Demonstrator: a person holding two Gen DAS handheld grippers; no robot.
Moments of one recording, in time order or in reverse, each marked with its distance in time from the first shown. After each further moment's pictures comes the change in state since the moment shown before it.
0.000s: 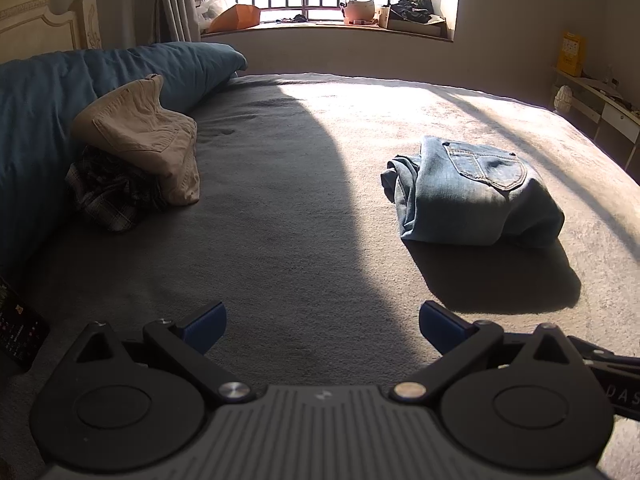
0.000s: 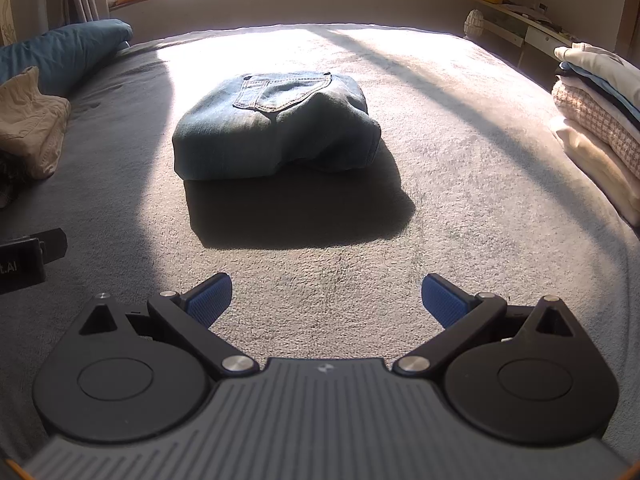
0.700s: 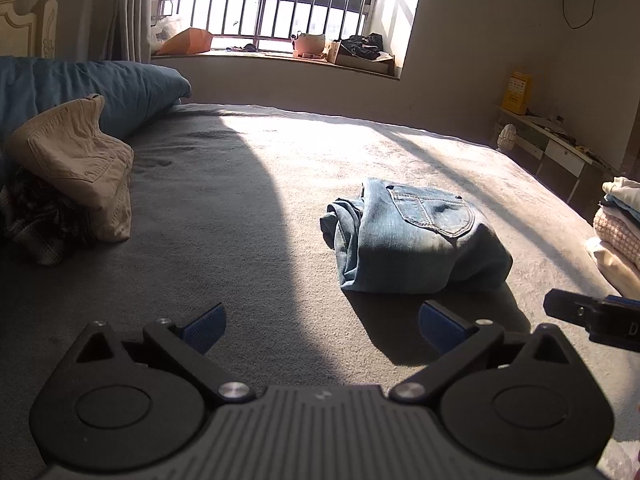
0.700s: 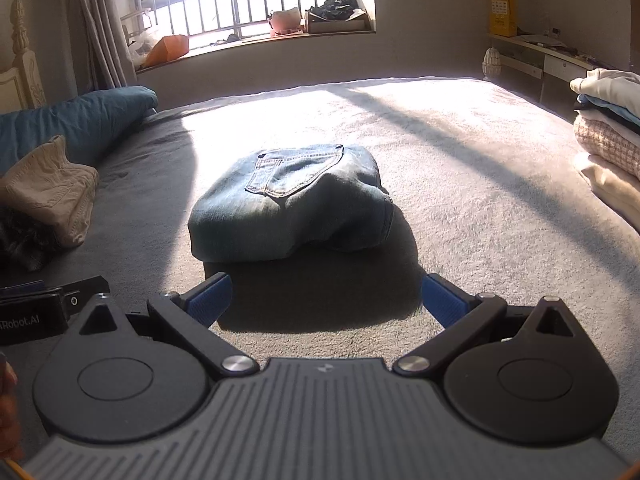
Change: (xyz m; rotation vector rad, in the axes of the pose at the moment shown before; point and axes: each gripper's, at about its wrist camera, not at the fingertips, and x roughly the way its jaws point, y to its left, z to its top) left arm 0.026 -0.002 0.019 -0.004 -0.124 -0.221; right arm 0.002 -0.032 0.039 0.029 -0.194 0.148
